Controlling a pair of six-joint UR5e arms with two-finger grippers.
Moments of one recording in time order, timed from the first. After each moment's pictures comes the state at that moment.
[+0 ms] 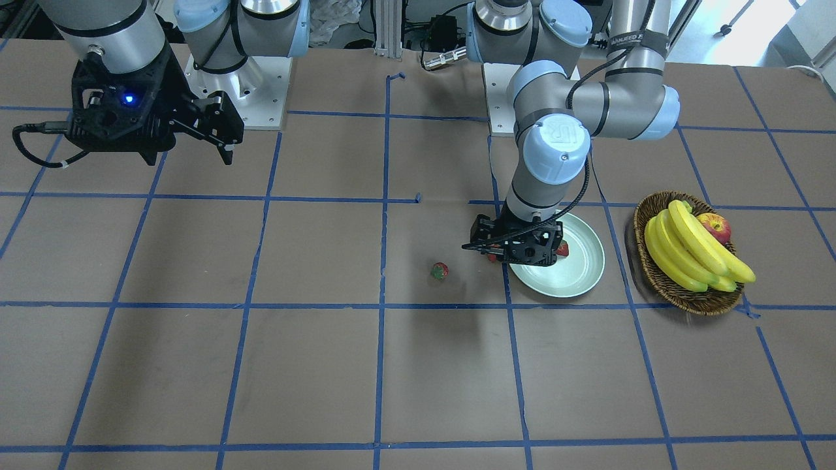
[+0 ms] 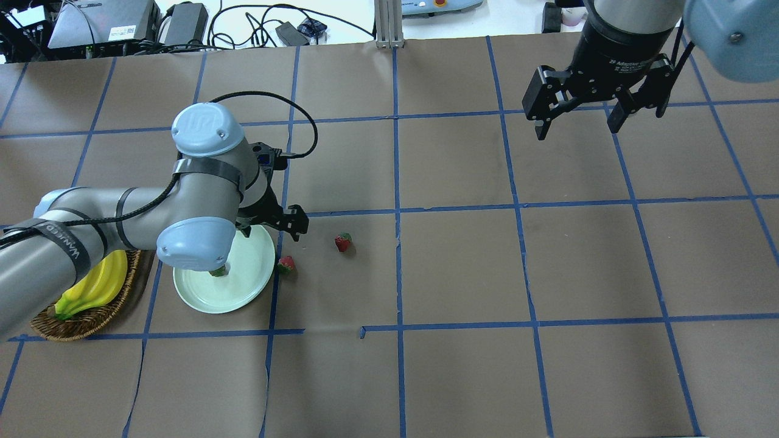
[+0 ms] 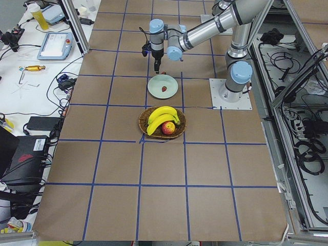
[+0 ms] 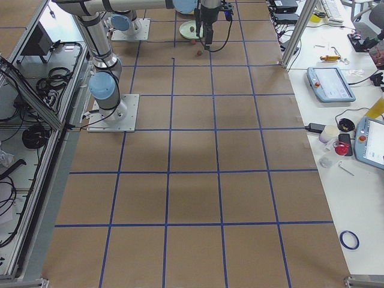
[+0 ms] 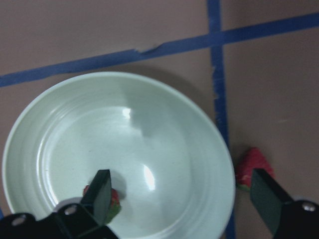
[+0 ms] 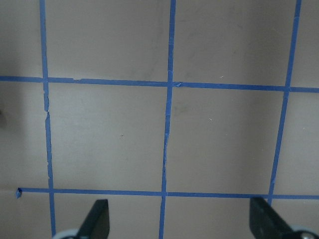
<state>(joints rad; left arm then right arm) -1.67 -1.79 -2.01 -0.96 1.58 -0.02 1.59 -1.54 1.49 -1.48 -1.59 -0.03</state>
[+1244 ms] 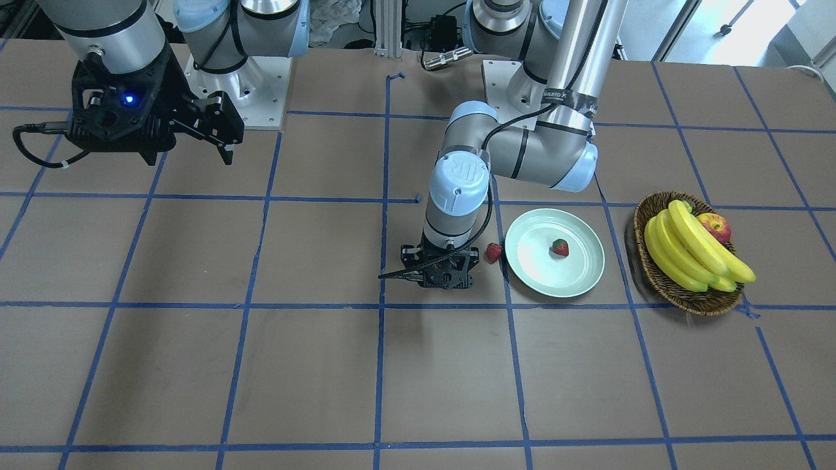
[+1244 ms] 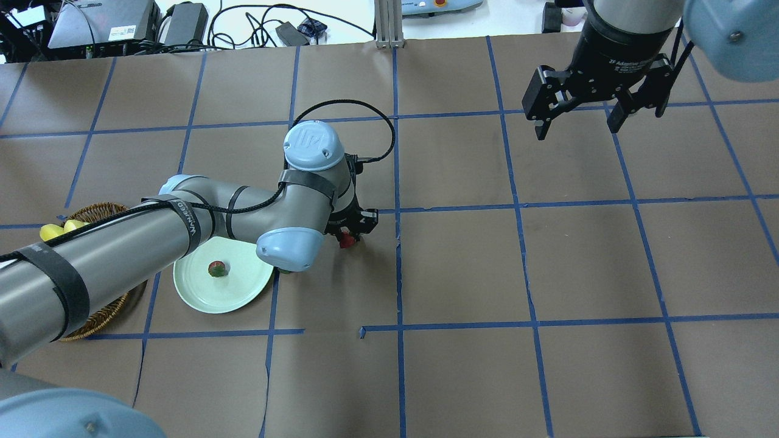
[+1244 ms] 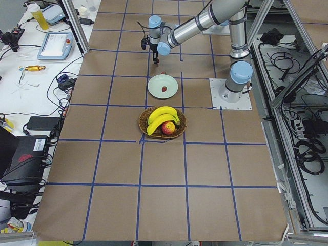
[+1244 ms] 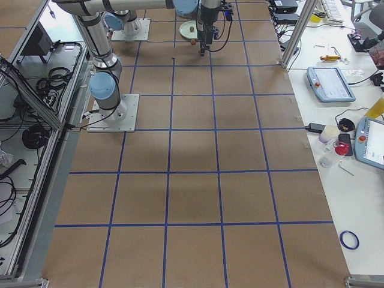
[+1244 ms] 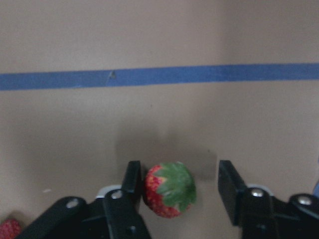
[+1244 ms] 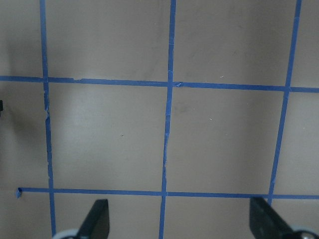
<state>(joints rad) -1.83 -1.97 -1.92 -0.81 1.58 -0.22 1.59 -1.54 1.49 -1.48 -1.59 -0.03</state>
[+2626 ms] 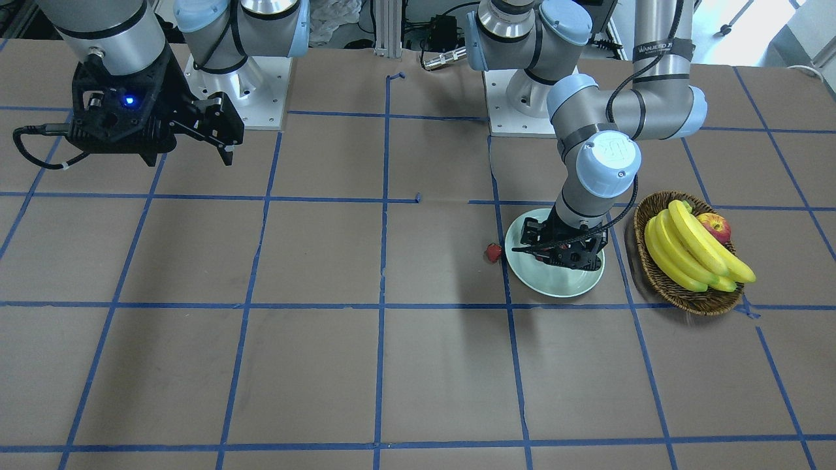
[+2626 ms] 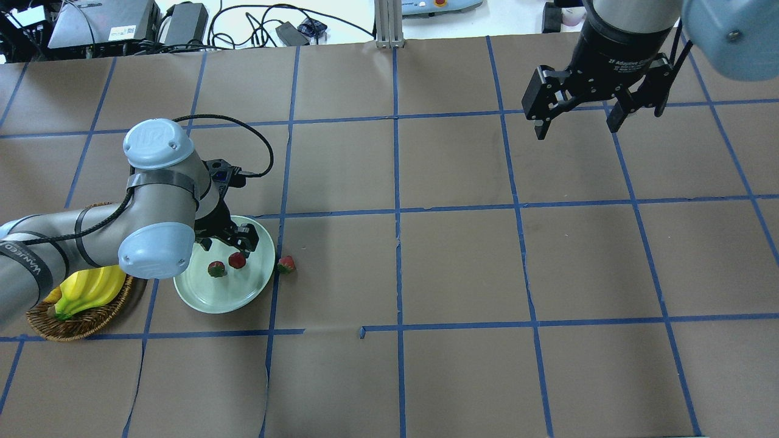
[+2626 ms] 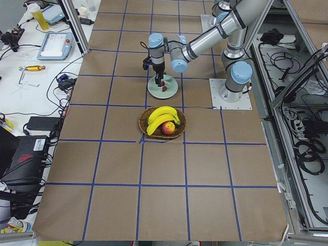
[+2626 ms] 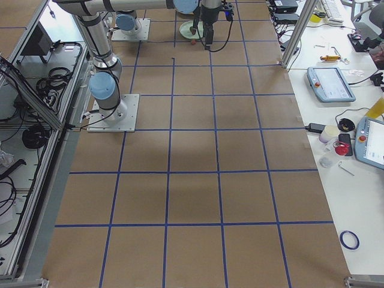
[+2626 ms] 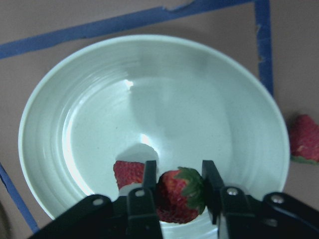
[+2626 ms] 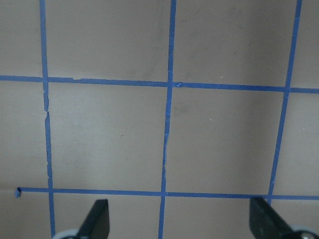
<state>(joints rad) -1.47 -1.77 -2.10 -0.90 1.67 0.27 1.59 -1.54 1.49 -1.48 -1.59 -0.04</state>
